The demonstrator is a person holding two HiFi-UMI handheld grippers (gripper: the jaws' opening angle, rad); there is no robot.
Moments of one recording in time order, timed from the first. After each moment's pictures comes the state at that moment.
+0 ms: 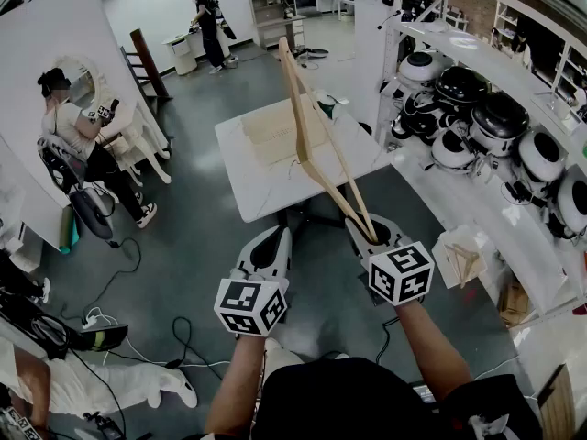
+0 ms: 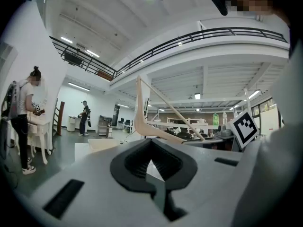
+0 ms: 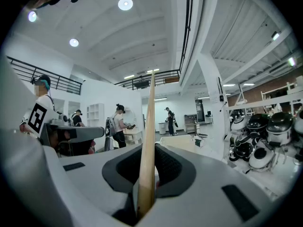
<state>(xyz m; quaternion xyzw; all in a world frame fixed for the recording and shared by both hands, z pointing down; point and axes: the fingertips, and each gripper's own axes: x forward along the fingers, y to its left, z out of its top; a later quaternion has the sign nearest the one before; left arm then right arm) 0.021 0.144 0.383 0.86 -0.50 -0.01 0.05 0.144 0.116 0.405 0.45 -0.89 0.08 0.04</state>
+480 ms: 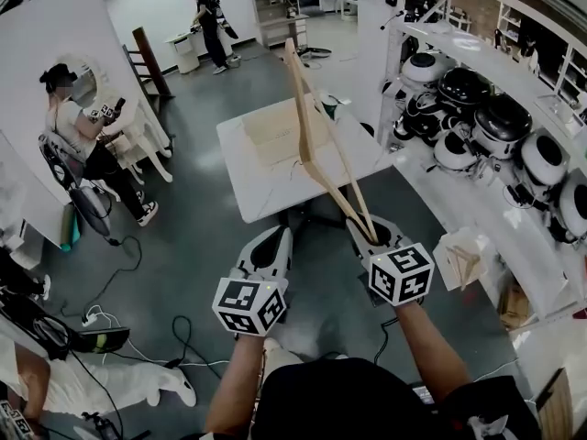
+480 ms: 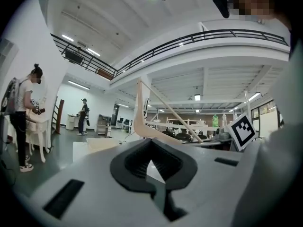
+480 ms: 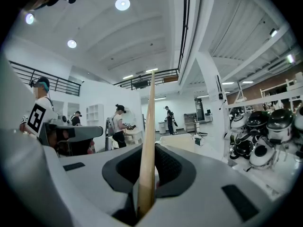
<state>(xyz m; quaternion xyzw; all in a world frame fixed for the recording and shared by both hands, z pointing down) 0.023 0.135 0.384 0.87 -0.49 -0.02 0.06 0.147 0.105 0.411 0.45 -0.89 0.09 0.03</state>
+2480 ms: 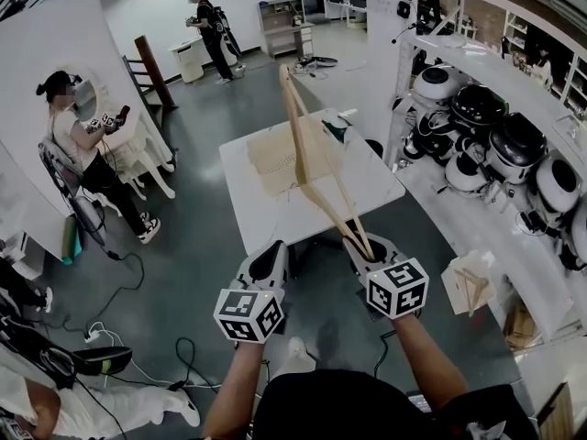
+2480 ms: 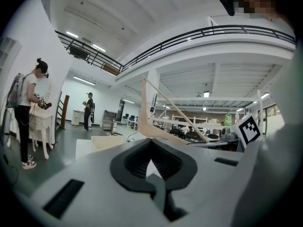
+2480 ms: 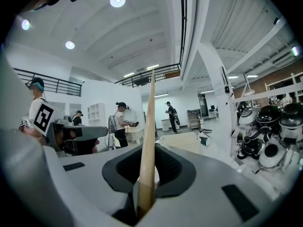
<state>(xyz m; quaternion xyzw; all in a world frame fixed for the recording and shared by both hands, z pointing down) -0.009 0.023 0.400 0.85 -0.52 0.00 0.09 0.122 0.003 0.425 0.43 -0.90 0.11 0.04</state>
